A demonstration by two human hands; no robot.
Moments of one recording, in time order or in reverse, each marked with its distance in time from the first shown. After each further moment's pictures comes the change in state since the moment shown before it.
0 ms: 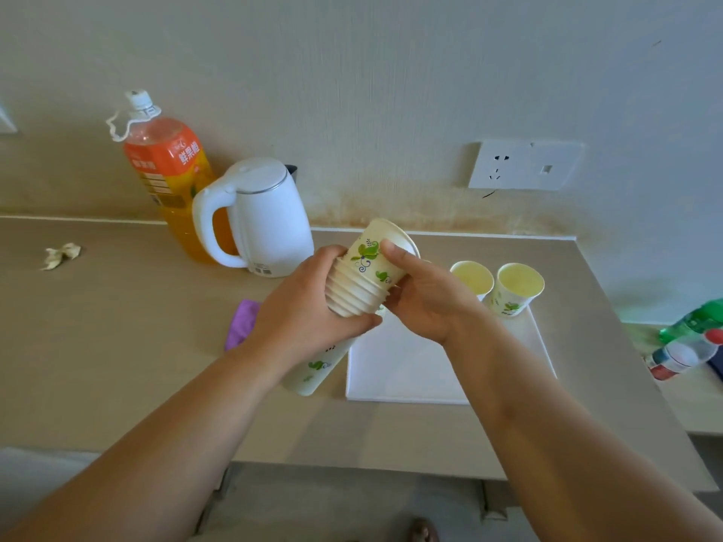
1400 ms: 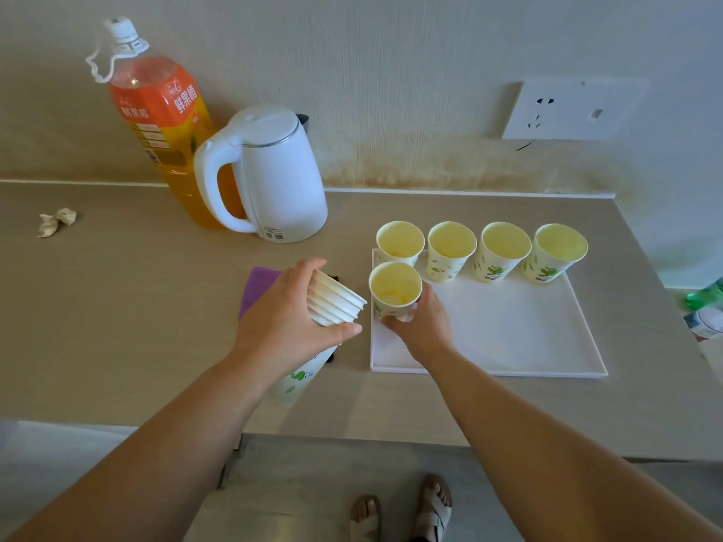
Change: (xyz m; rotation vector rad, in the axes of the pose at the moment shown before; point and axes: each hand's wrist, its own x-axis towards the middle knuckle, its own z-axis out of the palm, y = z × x) left_hand -0.024 -0.060 0.001 0.095 -0.068 -0.222; right_hand 0.061 0.139 -0.070 -1.069 0.452 -0.202
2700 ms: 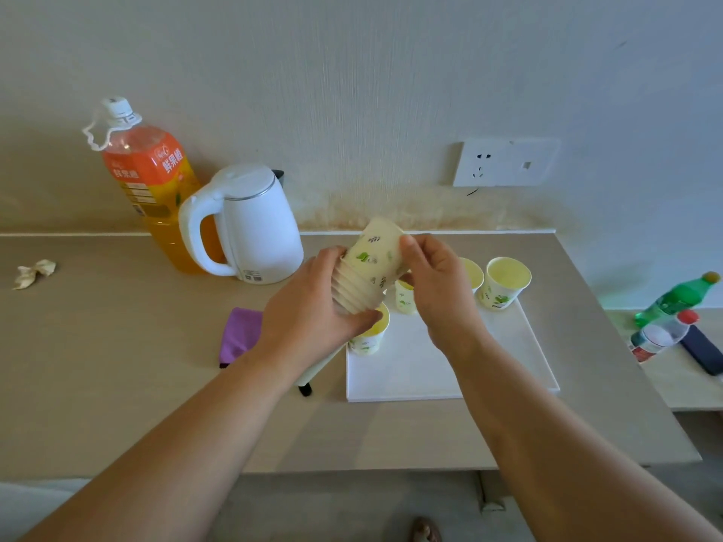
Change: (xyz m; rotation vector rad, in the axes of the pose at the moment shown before) left_hand 0.011 0.068 -0.006 -0.059 0.101 0.247; right_hand -0.040 -0.128 -0.108 0.525 0.122 -0.158
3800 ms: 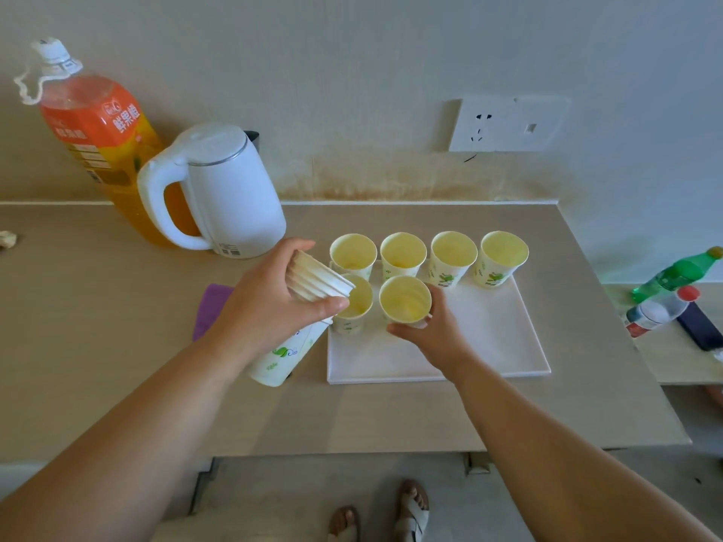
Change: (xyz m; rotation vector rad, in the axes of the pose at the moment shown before) left_hand 0.008 -0.029 0.008 -0.185 -0.112 -0.131; right_hand 0.011 0.161 -0.053 -0.171 -0.144 0.212
